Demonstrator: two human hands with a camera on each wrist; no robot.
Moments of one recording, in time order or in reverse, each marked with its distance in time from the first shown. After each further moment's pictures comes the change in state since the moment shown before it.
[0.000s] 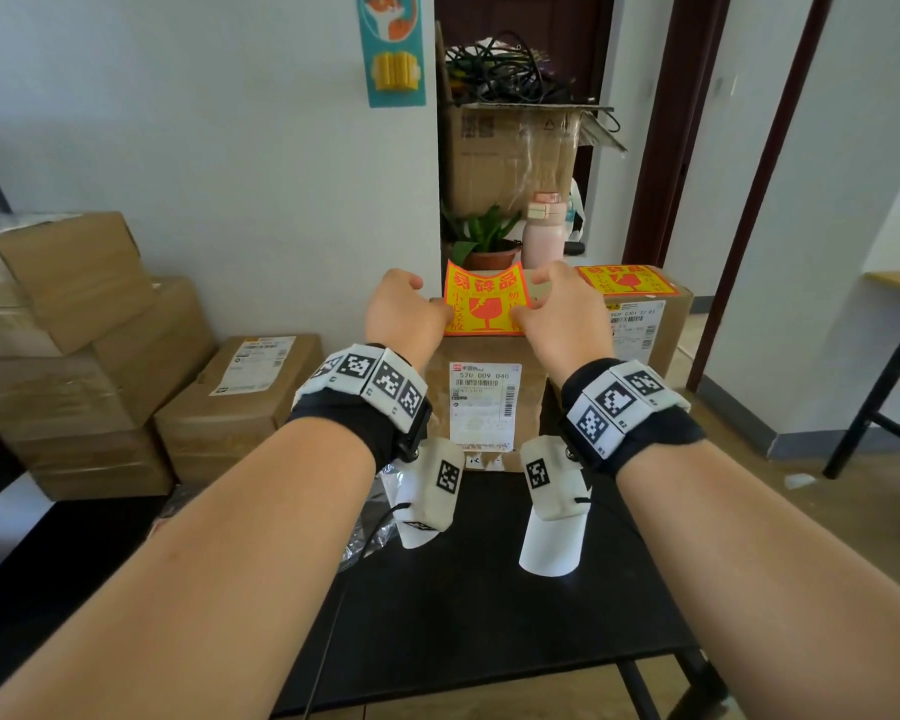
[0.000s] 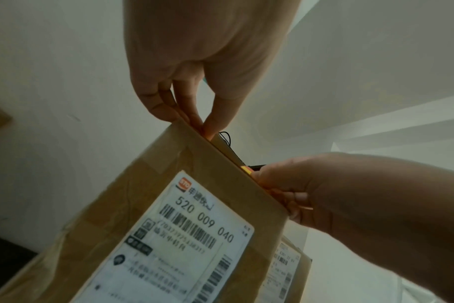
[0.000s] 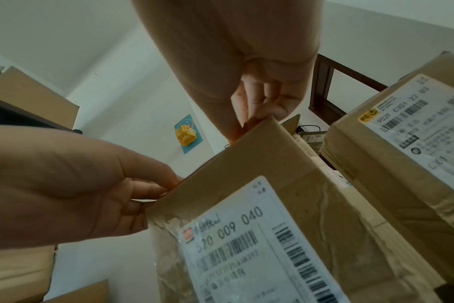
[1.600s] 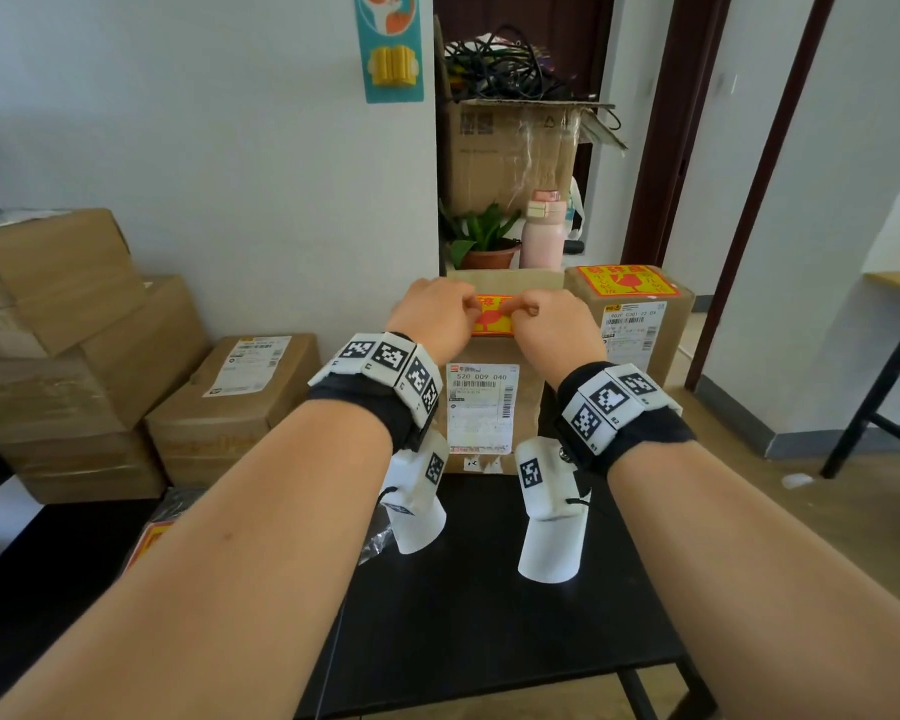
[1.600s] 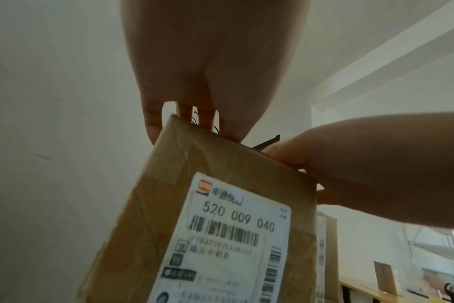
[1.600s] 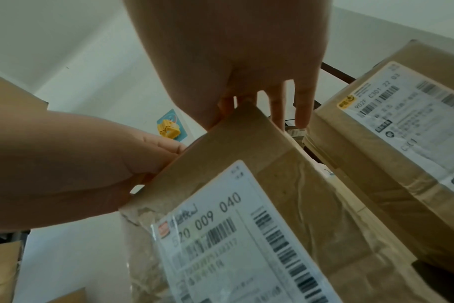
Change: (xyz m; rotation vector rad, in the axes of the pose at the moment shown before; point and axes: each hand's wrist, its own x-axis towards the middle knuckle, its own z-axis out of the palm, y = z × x) left_hand 0.015 0.003 0.019 0.520 -0.311 0.378; right_hand 0.009 0.008 0.017 -0.055 -0.168 0.025
